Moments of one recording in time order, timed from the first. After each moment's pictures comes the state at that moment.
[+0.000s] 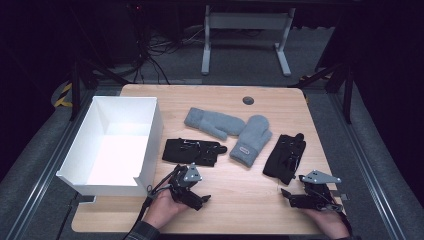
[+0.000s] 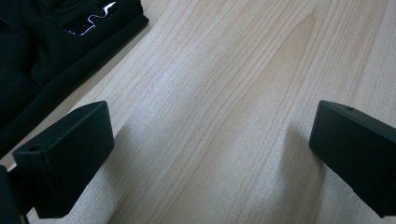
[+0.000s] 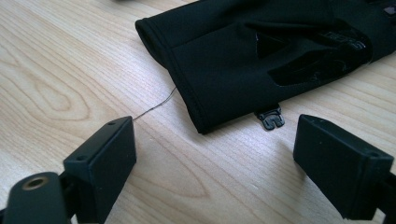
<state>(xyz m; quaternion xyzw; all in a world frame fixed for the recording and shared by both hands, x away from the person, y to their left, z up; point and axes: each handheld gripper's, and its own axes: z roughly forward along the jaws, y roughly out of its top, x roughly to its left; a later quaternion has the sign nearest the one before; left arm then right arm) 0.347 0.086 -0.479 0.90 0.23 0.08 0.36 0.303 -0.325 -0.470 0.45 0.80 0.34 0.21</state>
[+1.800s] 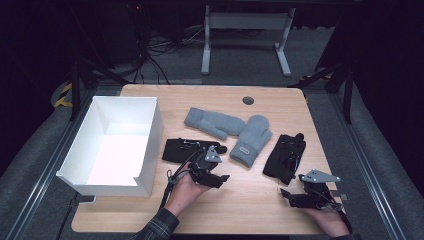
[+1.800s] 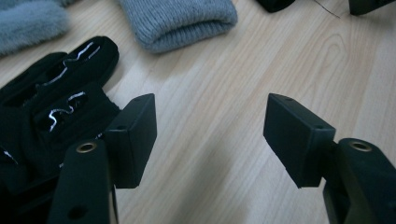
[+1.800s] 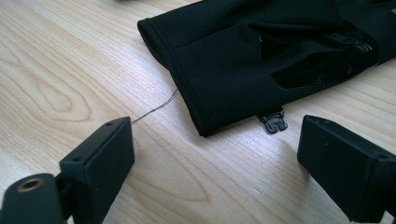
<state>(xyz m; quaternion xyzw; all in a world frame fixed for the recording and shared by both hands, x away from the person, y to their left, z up) 0.378 0.030 -0.437 0.89 0.25 0.06 0.38 0.305 -0.325 -0.471 0.44 0.80 0.34 0.21</state>
